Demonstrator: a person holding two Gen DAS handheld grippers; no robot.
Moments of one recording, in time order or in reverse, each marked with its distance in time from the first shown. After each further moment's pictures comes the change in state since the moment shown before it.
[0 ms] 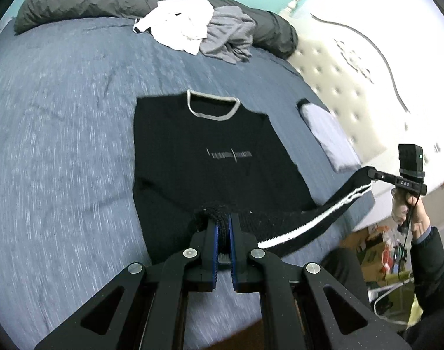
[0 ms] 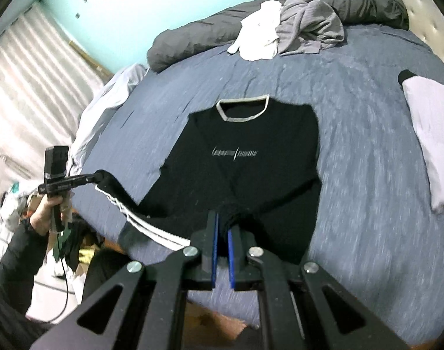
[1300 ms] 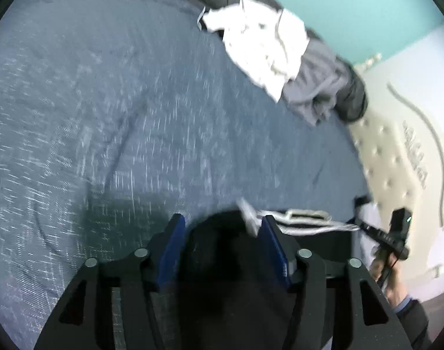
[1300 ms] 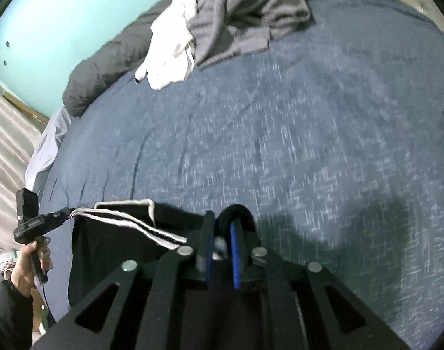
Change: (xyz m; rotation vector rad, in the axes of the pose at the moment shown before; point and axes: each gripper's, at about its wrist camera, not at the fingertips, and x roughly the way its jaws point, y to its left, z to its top) left arm 0.166 0.159 0.182 -0.303 -0.106 0.003; right arm 0.206 -0.170 0.196 0.204 -0.068 -0.161
